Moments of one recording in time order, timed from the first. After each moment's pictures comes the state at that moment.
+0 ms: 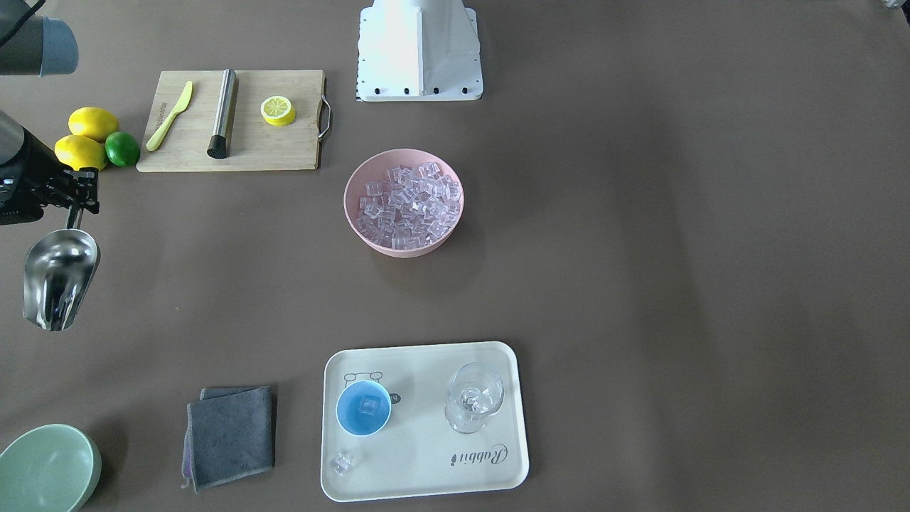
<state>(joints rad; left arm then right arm) -1.58 -1.58 -1.59 -1.47 -2.27 0.17 0.98 -1.63 1.89 -1.39 2.23 0.62</state>
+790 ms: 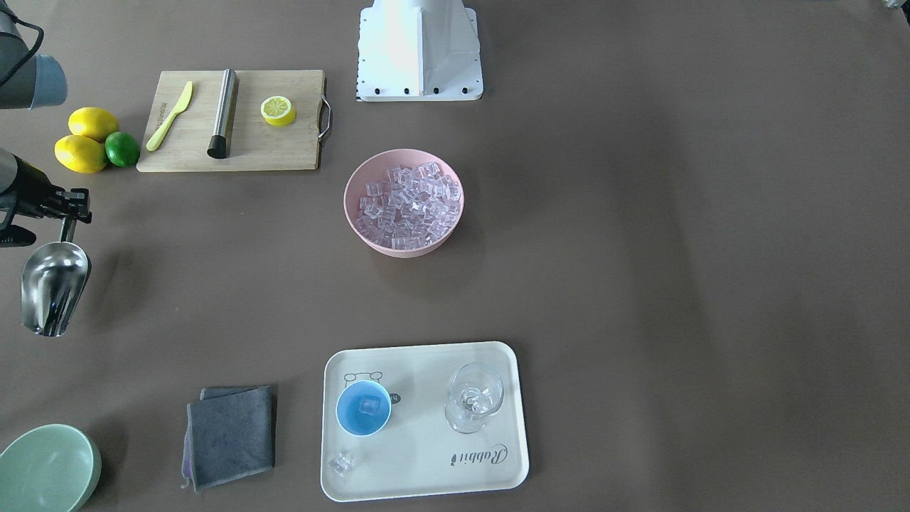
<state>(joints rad) -1.58 -1.58 -1.58 -1.47 -2.28 0.17 0.98 -1.64 1.70 -1.29 2.30 0.63</state>
